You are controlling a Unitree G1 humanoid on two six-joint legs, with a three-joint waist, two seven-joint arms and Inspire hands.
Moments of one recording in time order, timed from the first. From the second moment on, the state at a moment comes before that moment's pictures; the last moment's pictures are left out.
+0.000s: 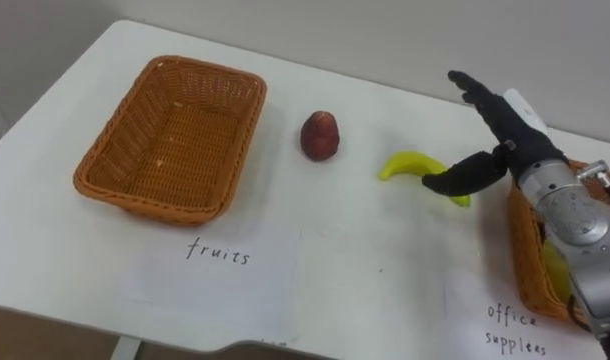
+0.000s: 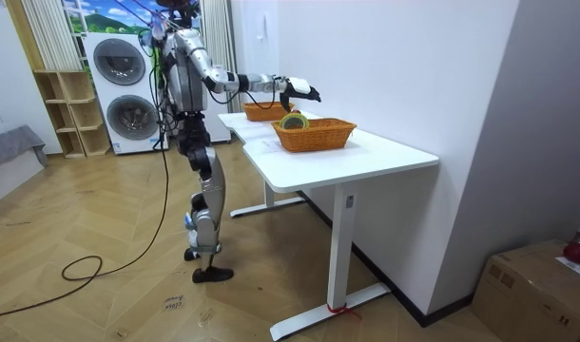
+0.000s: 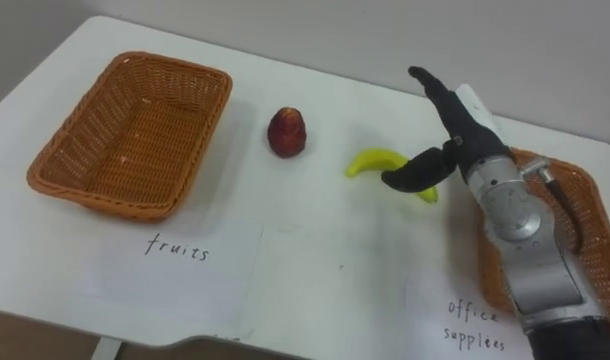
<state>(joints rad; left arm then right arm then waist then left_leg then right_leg) 0.26 0.27 0.12 0.96 0.35 0.12 0.19 -0.27 -0.53 0.09 0.23 -0.21 0.07 0.10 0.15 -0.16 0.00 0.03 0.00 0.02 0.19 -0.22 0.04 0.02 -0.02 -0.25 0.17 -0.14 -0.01</state>
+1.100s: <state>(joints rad) 0.20 0.28 0.09 0.95 0.34 0.10 0.18 -0.36 -0.55 0.22 0.35 -0.36 0.06 0.17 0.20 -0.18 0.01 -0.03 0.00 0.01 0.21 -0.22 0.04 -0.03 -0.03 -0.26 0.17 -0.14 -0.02</state>
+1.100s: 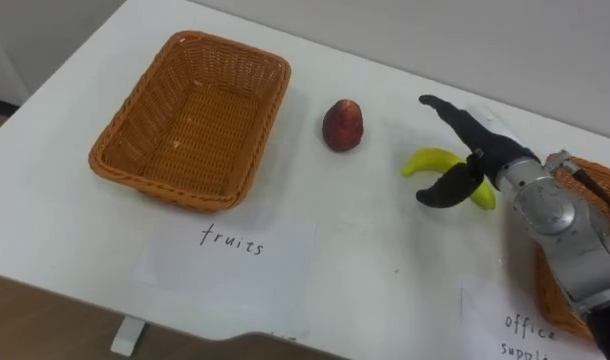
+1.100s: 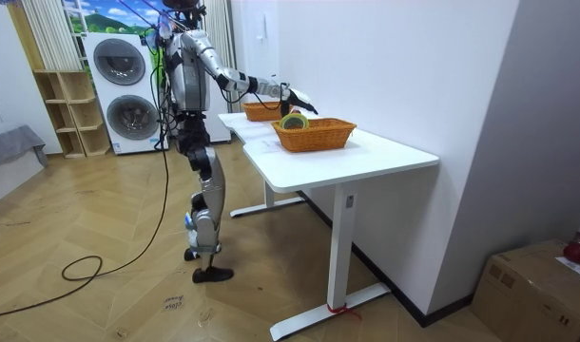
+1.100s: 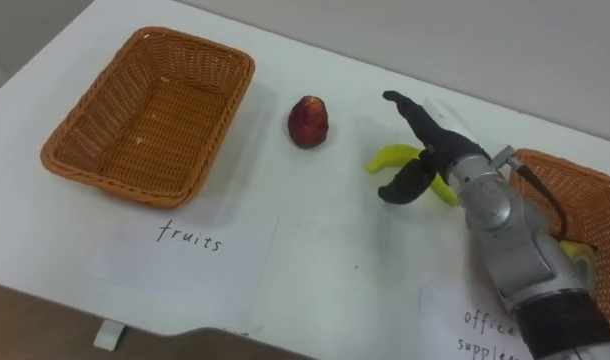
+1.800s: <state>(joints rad) 0.21 0.30 0.07 0.92 0.34 0.12 0.18 -0.41 -0.57 0.25 0.49 -0.52 0.12 0.21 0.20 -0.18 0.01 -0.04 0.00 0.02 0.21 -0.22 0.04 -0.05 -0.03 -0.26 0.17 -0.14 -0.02</state>
